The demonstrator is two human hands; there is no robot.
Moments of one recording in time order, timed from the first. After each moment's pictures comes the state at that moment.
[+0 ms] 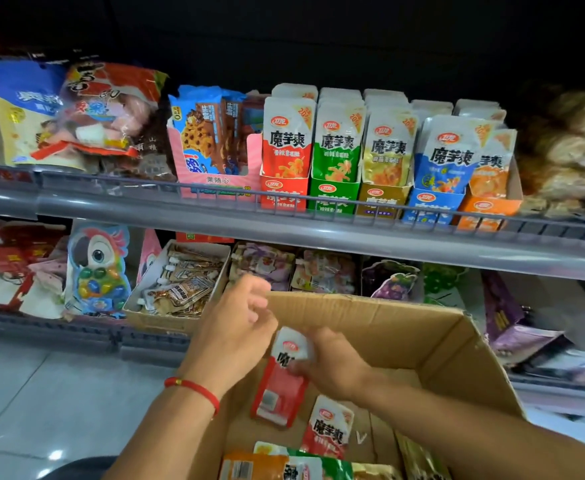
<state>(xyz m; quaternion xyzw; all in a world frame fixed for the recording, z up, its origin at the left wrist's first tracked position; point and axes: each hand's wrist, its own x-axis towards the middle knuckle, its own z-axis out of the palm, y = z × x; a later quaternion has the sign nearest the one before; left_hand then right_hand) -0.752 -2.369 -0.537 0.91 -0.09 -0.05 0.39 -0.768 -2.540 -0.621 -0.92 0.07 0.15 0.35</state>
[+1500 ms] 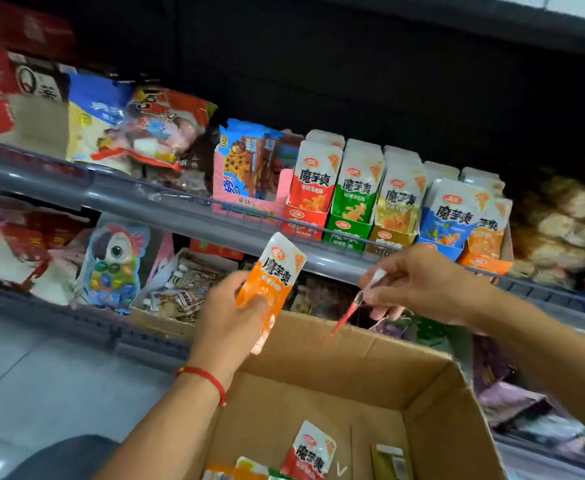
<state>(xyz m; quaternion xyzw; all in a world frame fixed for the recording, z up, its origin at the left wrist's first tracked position) -0.752 -2.368 -0.528 0.77 0.04 0.02 0.64 -0.771 -2.614 -0.425 -0.94 -0.03 0.09 0.33</state>
